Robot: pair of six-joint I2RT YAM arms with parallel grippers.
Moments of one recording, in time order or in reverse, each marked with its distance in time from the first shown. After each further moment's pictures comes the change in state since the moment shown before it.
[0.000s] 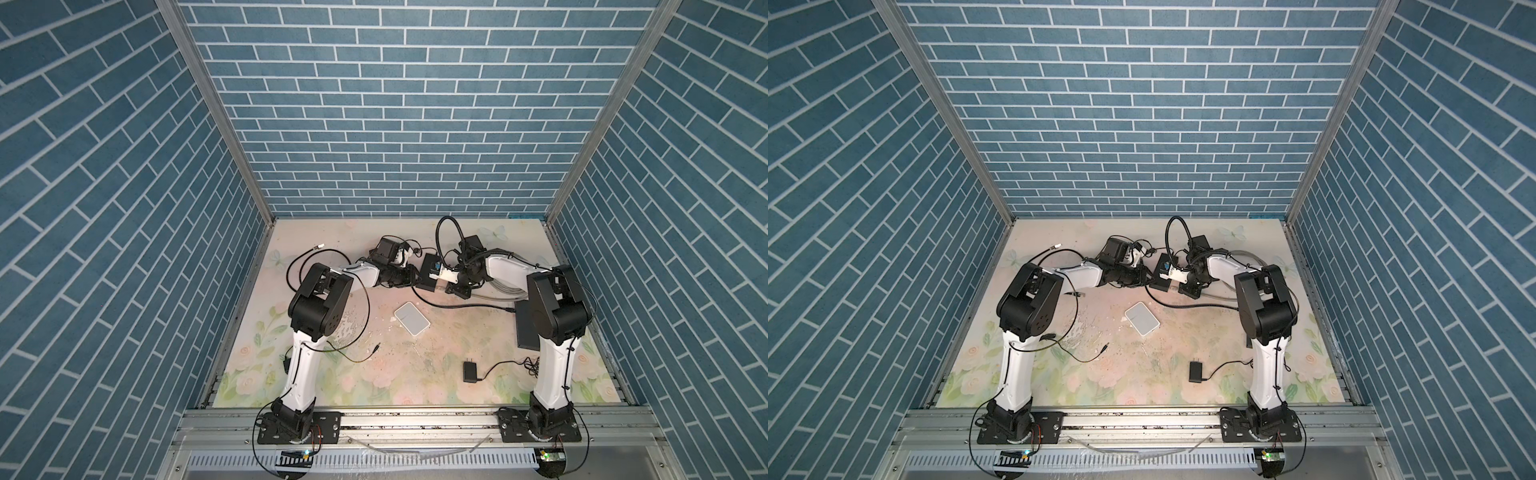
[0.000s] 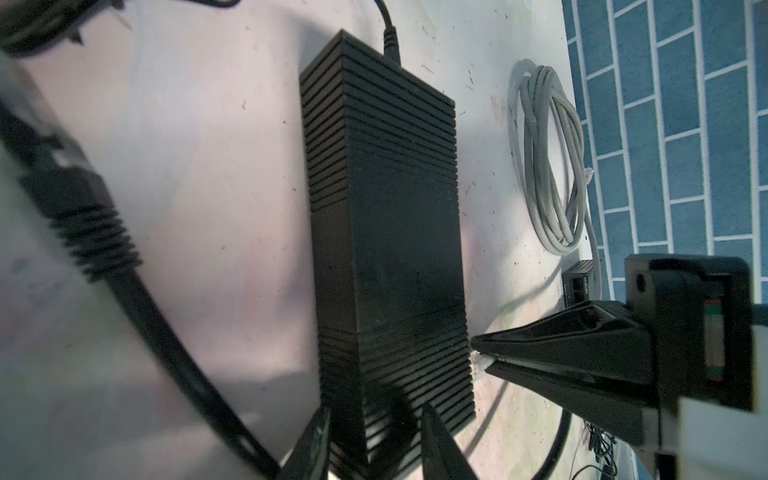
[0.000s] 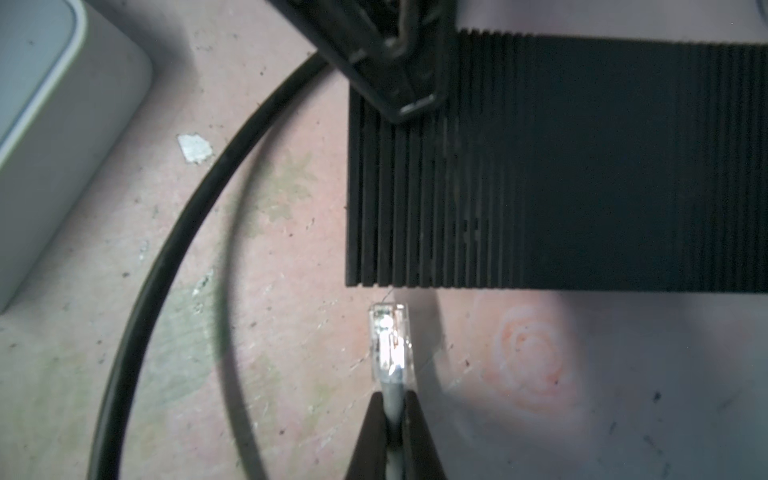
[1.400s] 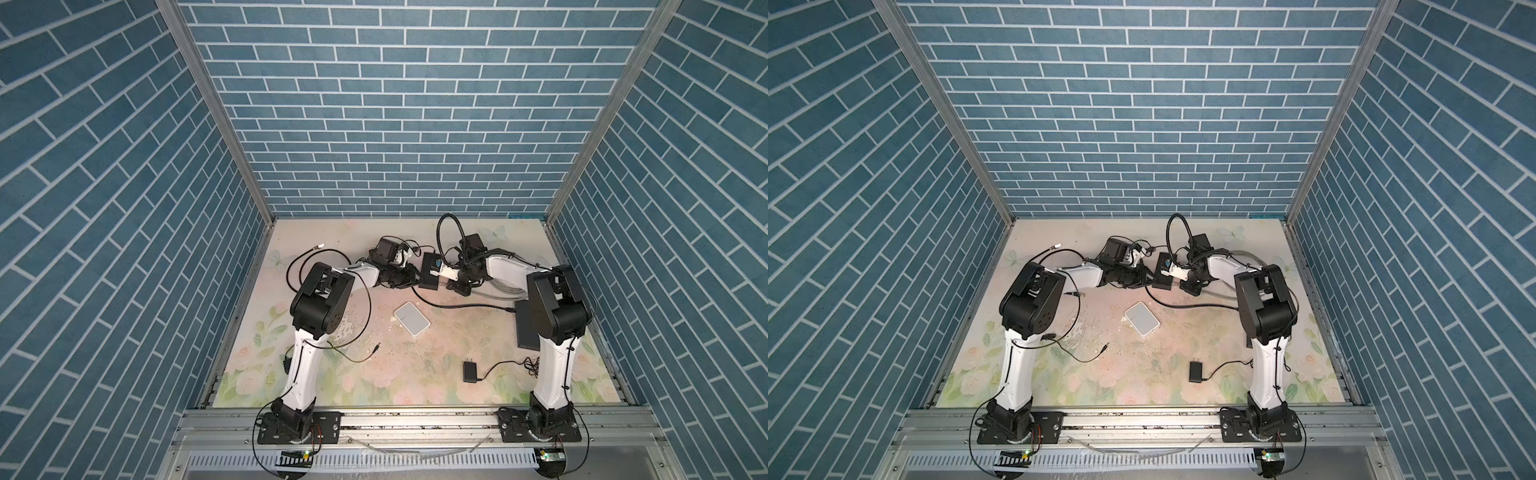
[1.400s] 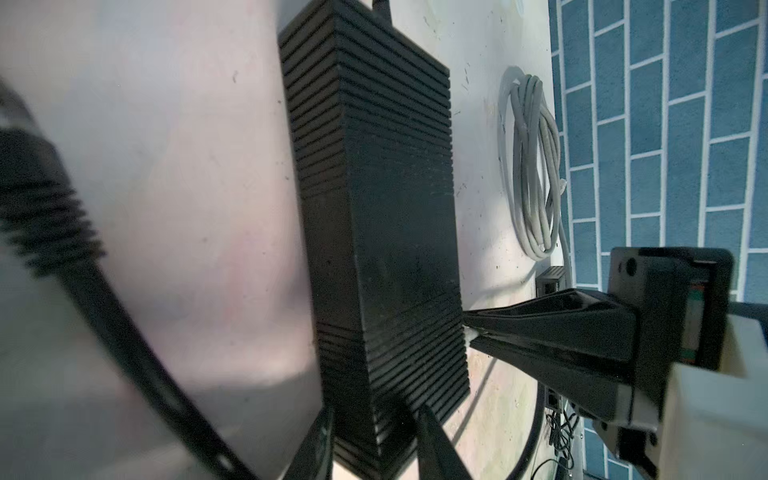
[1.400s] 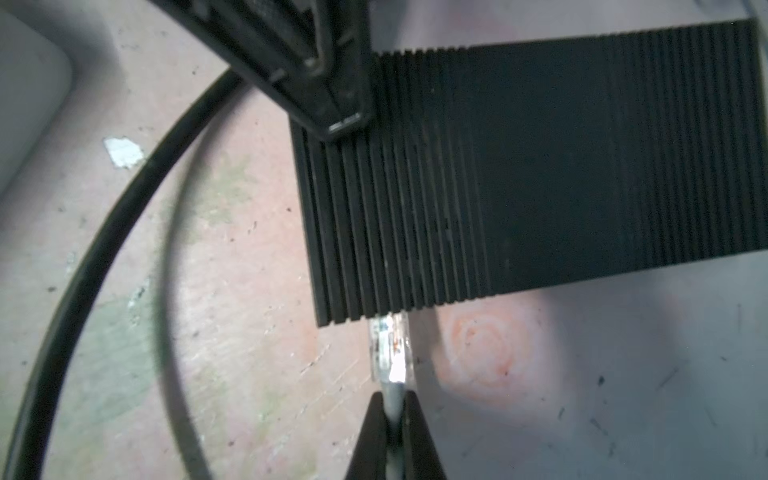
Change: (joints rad) left arm 0.007 0.034 0.016 0.033 0.078 -0.082; right arm -0.005 0.003 0.000 0.059 0.037 0.023
